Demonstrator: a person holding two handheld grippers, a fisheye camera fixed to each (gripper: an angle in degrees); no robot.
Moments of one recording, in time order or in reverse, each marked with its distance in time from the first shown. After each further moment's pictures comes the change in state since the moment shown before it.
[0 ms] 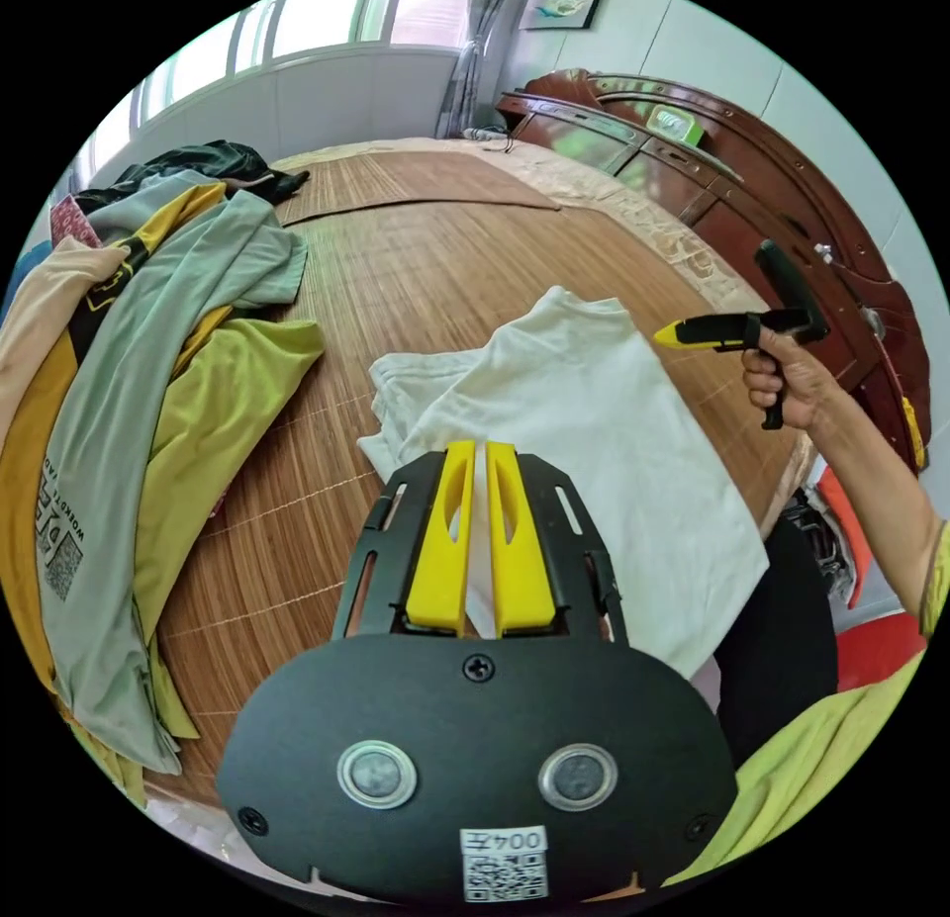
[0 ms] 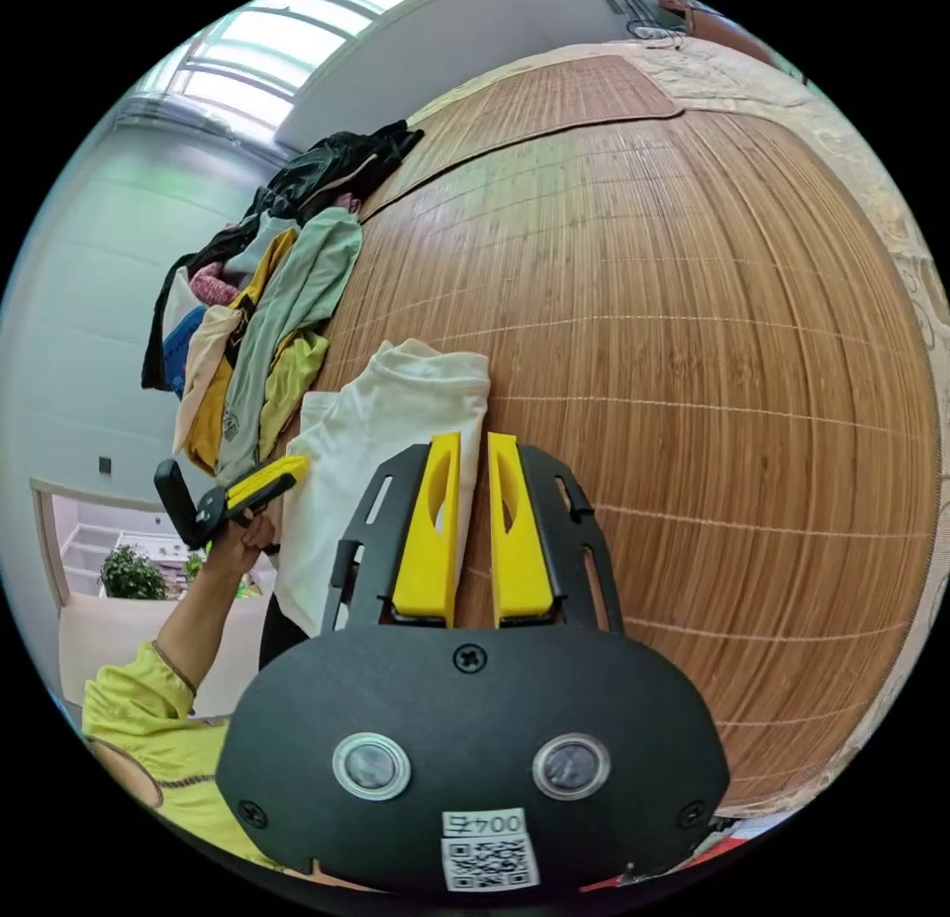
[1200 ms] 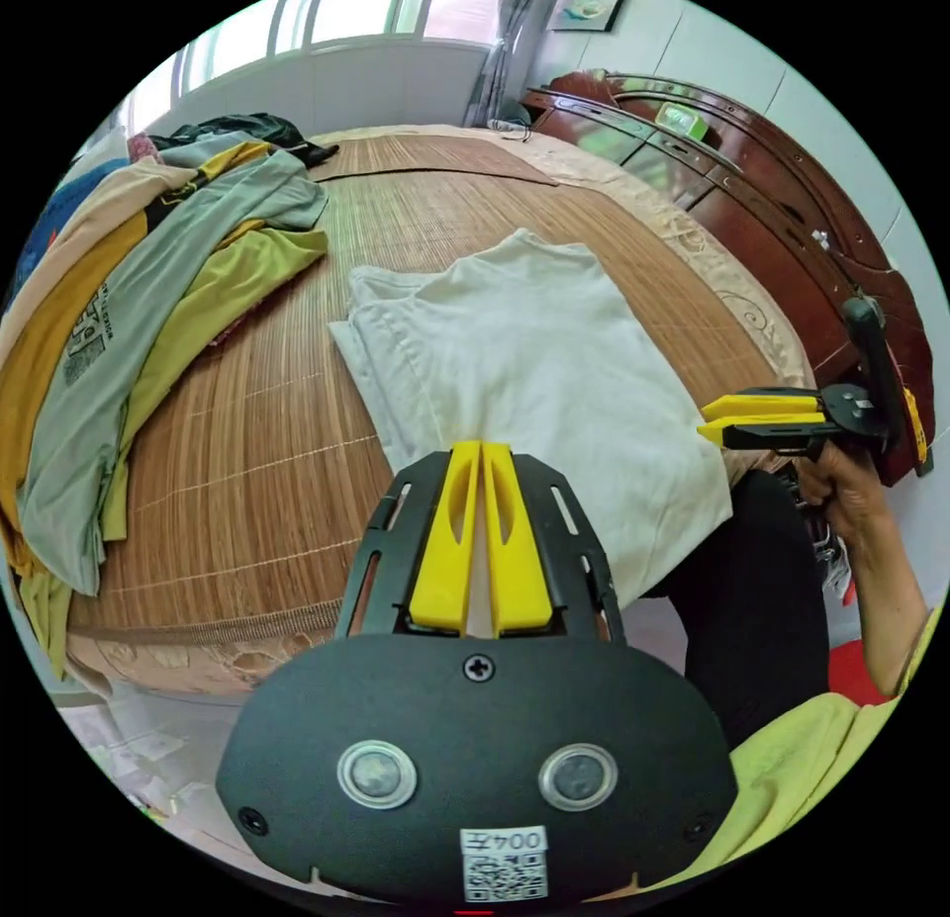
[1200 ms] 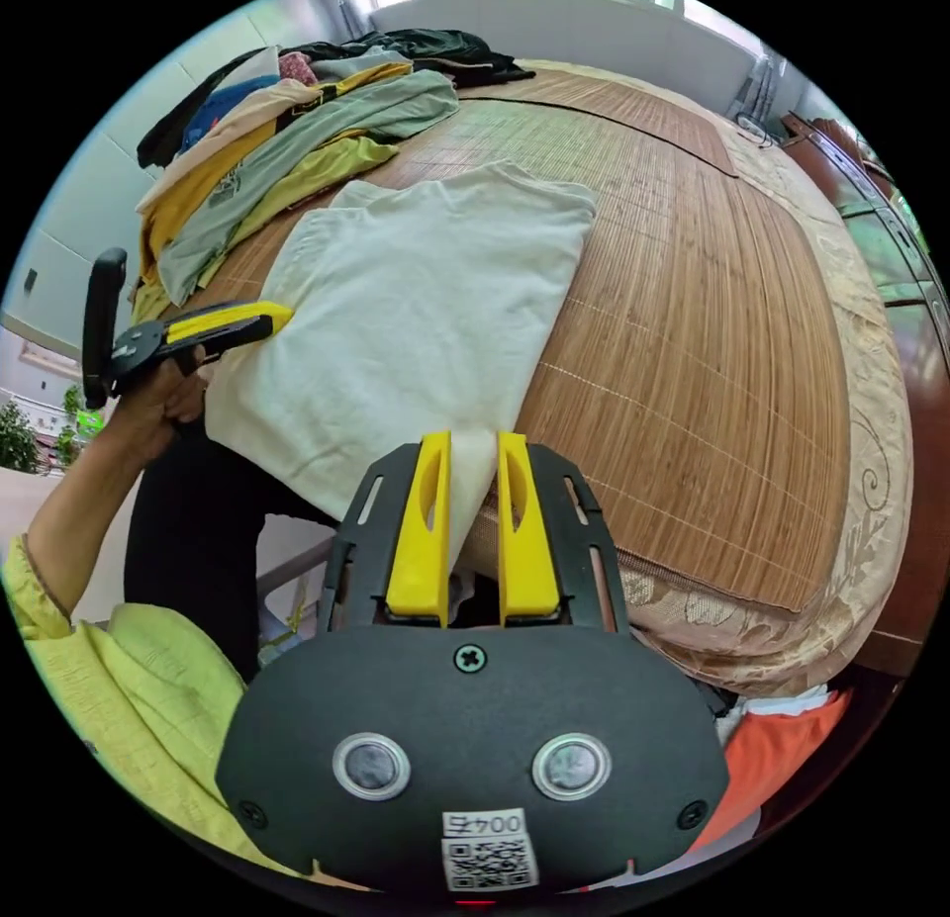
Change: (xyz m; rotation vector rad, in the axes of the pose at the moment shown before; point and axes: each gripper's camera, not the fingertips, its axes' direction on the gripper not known) left arm 0.064 0.064 -0.064 -0.015 -0.068 -0.113; right arm -0.148 0.165 0.069 -0.081 0.352 -0.204
